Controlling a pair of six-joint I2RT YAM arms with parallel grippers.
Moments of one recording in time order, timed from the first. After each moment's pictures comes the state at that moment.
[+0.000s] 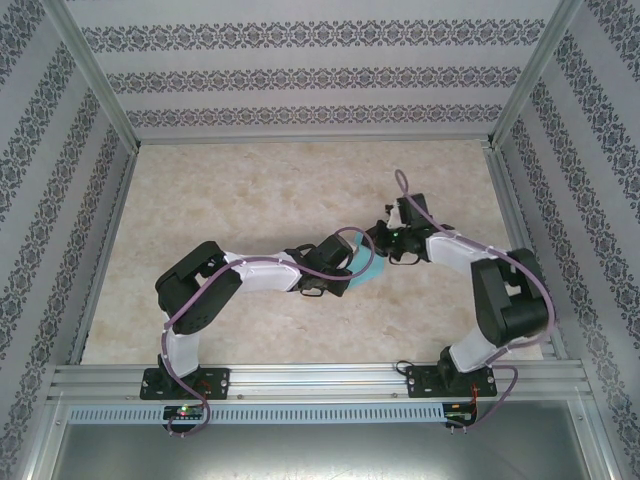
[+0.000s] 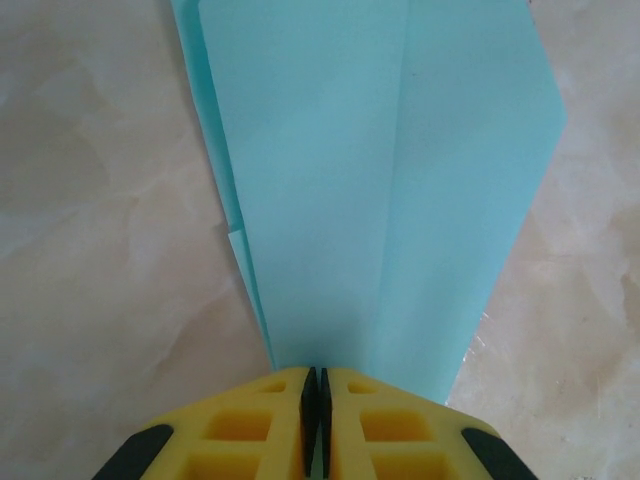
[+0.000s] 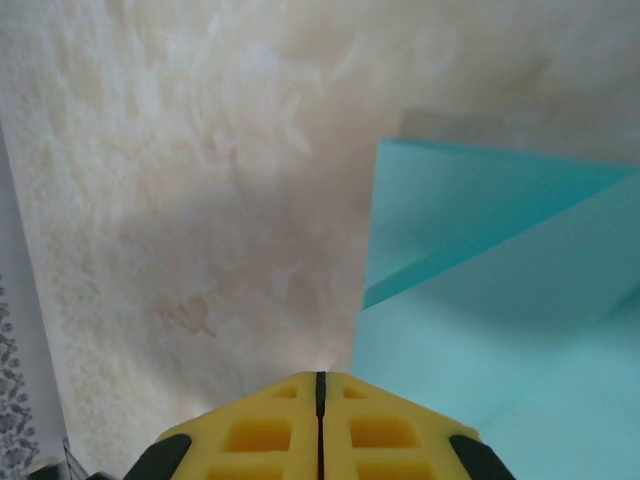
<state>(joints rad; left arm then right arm) -0.88 1.93 1.11 -0.18 0.02 -0.37 0.26 1.62 0.81 -0.14 -0.54 0.75</state>
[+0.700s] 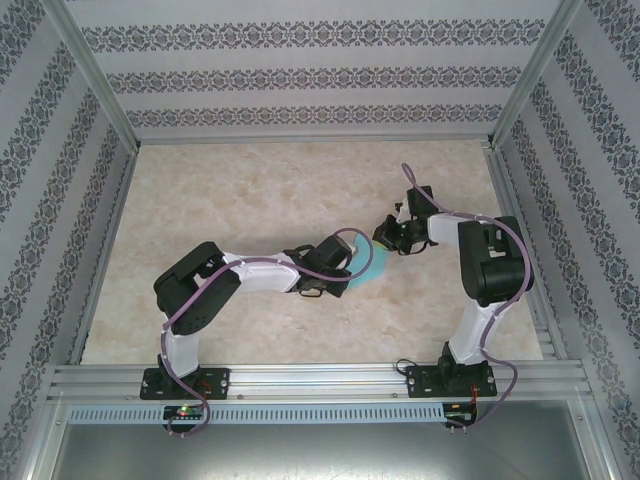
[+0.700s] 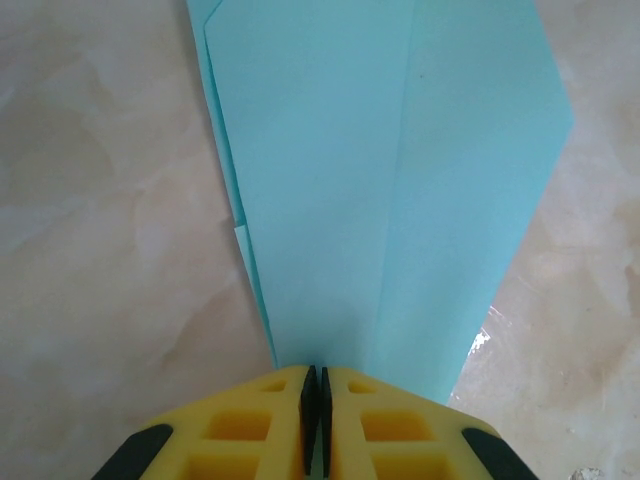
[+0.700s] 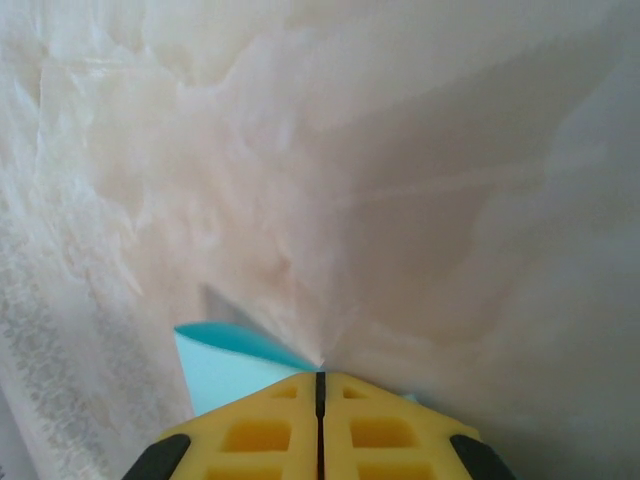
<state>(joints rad) -0.88 1.92 1.09 -0.17 0.02 -0.37 0.11 1.86 0.98 -0.23 -0.56 0.64</state>
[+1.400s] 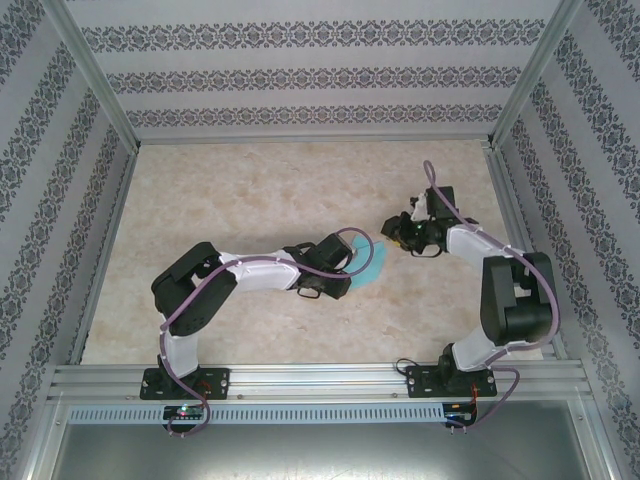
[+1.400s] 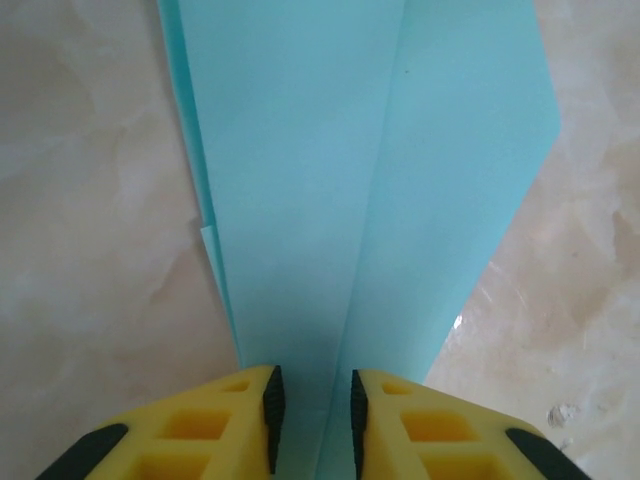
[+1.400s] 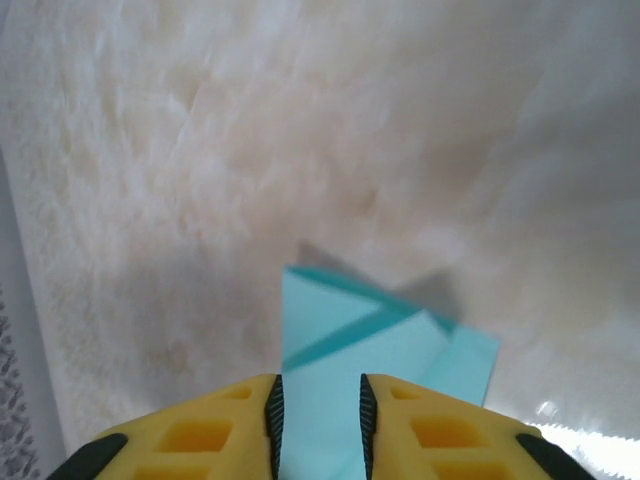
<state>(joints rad) -0.88 1.89 1.13 -0.30 0.07 -0.37 0.09 1.56 0.83 -0.27 -0.60 0.63</state>
